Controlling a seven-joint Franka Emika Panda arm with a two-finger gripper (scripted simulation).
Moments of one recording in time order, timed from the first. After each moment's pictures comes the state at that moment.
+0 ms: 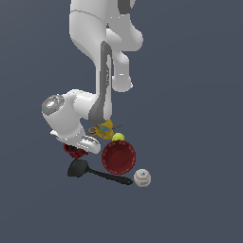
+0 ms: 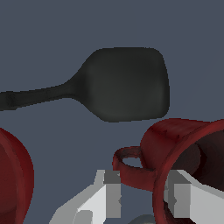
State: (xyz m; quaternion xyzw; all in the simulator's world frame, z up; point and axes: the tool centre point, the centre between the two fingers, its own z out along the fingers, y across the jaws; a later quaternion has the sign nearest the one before) arm 0.041 -0.183 0.073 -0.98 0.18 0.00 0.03
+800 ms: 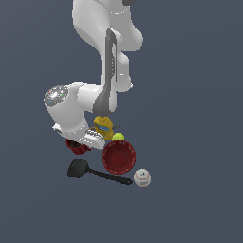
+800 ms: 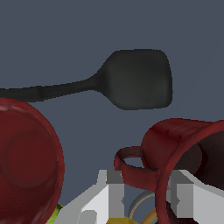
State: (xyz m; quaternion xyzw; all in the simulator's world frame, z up) arm 0.035 -0.162 0.102 -0.98 0.18 0.00 0.03
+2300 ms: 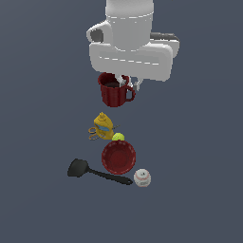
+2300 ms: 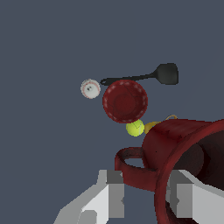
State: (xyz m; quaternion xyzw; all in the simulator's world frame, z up) arm 0.000 0.023 0.392 -0.98 0.18 0.00 0.03
